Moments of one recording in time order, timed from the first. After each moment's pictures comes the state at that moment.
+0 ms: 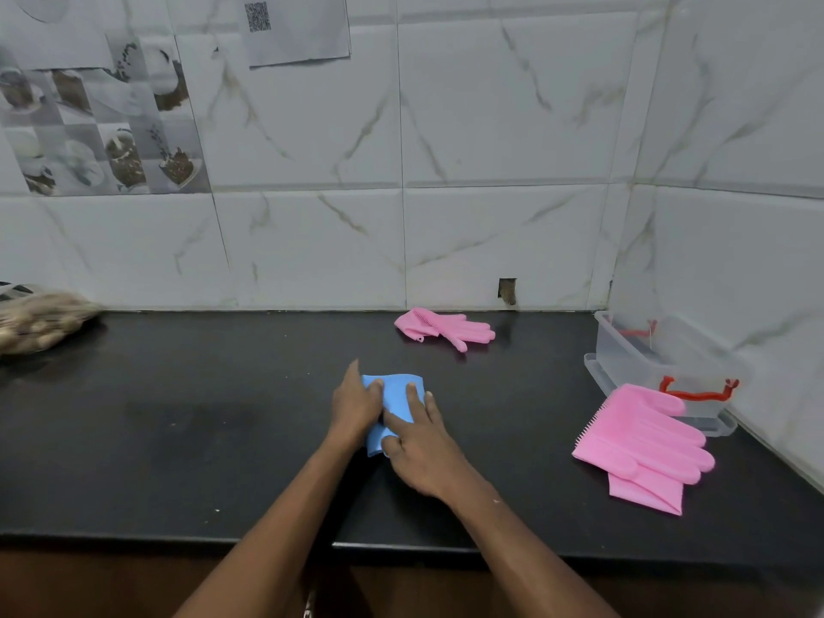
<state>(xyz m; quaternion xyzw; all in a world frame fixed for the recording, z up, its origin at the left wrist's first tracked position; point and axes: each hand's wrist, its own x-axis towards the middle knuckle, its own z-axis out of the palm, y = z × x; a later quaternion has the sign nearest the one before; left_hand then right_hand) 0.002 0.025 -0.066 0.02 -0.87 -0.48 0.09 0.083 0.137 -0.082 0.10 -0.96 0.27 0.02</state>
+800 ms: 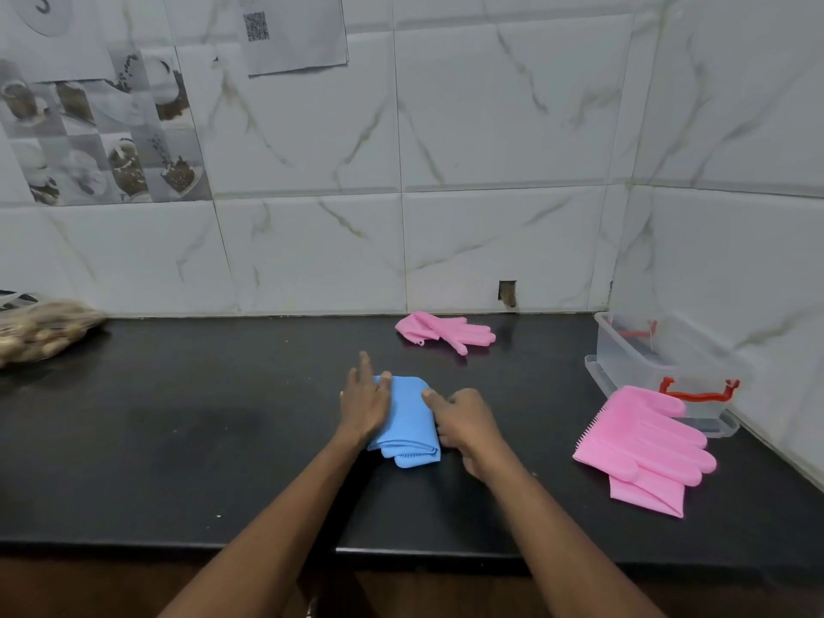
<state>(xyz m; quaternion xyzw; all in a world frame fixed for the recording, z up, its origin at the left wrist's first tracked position) -0.011 0.035 -0.075 -0.04 -0.90 -0.43 0.07 0.073 0.168 -0.050 -0.14 -0.80 0.58 0.08</state>
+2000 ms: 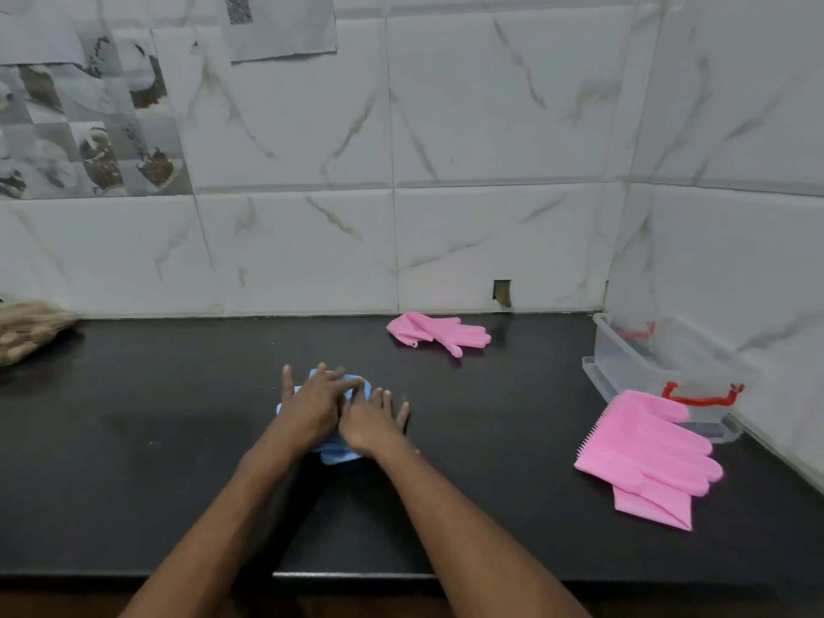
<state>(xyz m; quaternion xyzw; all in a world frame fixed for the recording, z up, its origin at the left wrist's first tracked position) -0.008 -0.031 -0.049 -0.17 -0.98 -0.12 0.08 0.009 0.077 -0.069 -0.01 -0.95 0.31 -0.03</state>
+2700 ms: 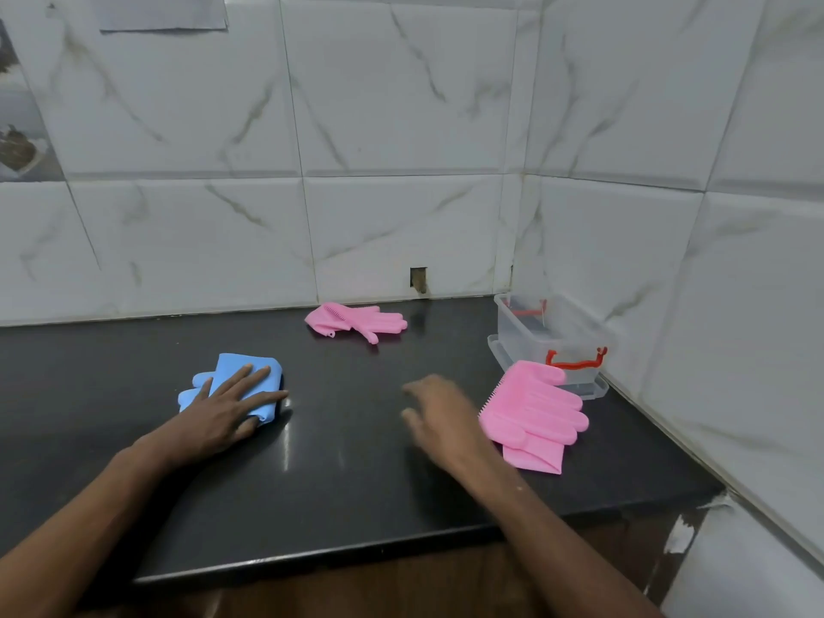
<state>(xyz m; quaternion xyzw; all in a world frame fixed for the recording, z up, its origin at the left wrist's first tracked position) -0.031 -0.057 -0.077 -0.33 -0.94 -0.03 0.04 0.126 0.258 -0.050 -0.01 -0.97 0.18 0.16</state>
